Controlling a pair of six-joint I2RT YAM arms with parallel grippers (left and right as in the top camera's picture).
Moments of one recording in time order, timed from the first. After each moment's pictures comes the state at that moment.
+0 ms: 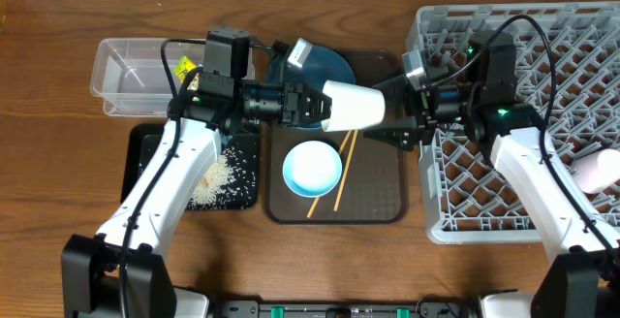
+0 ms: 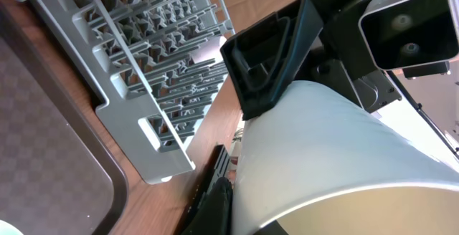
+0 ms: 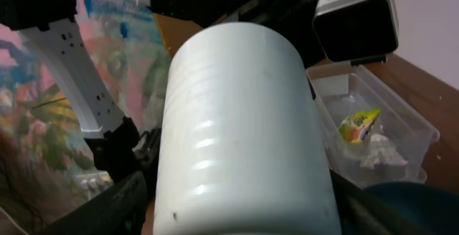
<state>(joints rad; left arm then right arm) -0.24 1.56 1.18 -0.36 1.26 -0.50 0.15 1.54 1.09 -0.16 -1.50 -0.37</state>
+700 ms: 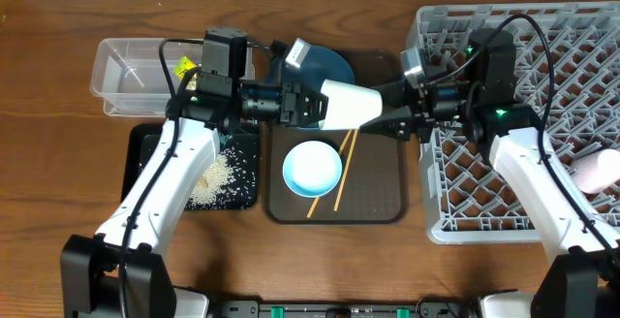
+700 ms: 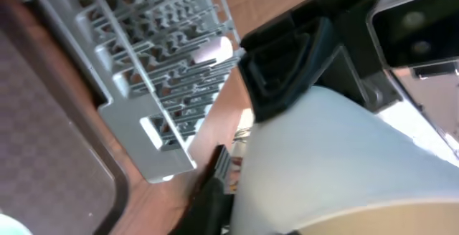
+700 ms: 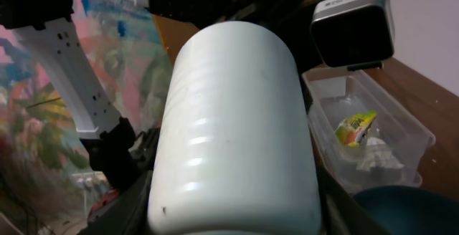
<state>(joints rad) -0.24 1.56 1.18 -0.38 1.25 -0.48 0.17 1.54 1.09 -0.11 -1.47 -0.32</state>
